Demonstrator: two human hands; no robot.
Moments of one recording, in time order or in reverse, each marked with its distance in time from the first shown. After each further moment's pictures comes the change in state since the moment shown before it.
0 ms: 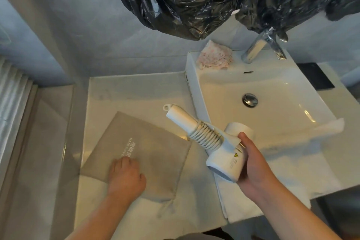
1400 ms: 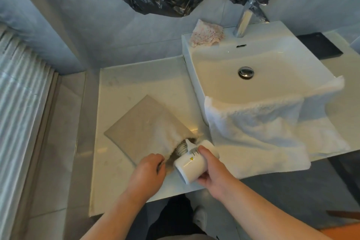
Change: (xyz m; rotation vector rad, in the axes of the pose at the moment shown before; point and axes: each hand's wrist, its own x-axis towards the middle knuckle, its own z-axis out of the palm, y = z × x) left_hand -0.114 0.068 0.010 -0.448 0.140 0.109; right_hand -0.009 0.142 -0.047 -0.020 -0.001 0.261
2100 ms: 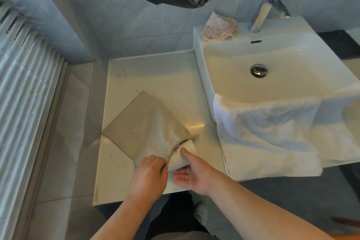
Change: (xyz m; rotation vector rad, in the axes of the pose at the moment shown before) left_hand -0.021 -0.011 0.017 0.081 0.169 0.019; right_hand 0.036 0.026 0.033 -0.270 -0.246 0.285
